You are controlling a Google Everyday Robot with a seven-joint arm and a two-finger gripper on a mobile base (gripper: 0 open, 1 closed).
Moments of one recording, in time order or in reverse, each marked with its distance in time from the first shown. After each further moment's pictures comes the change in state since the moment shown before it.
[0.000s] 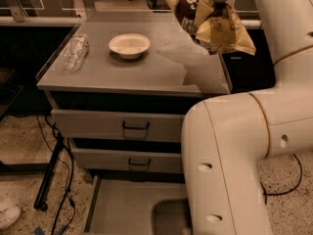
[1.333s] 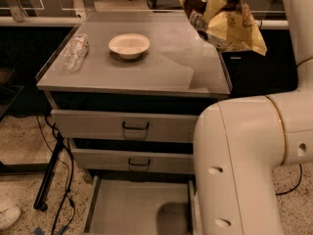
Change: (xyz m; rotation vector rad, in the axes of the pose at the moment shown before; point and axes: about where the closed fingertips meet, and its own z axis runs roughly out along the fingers) arm 0.018 0.000 -0.035 -0.019 -0.053 0.044
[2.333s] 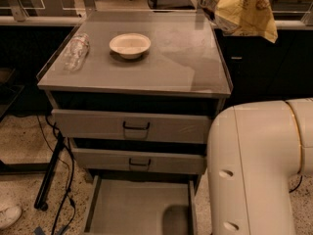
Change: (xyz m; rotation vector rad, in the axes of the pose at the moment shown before) arm -0.006 0.003 -0.069 0.060 -0.131 0.016
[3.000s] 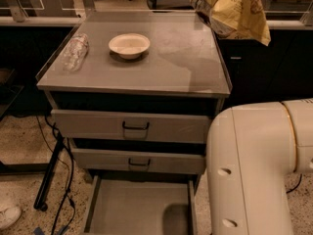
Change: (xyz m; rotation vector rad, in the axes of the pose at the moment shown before) arm -0.005 0.010 0.011 -0.045 -0.021 -0.027
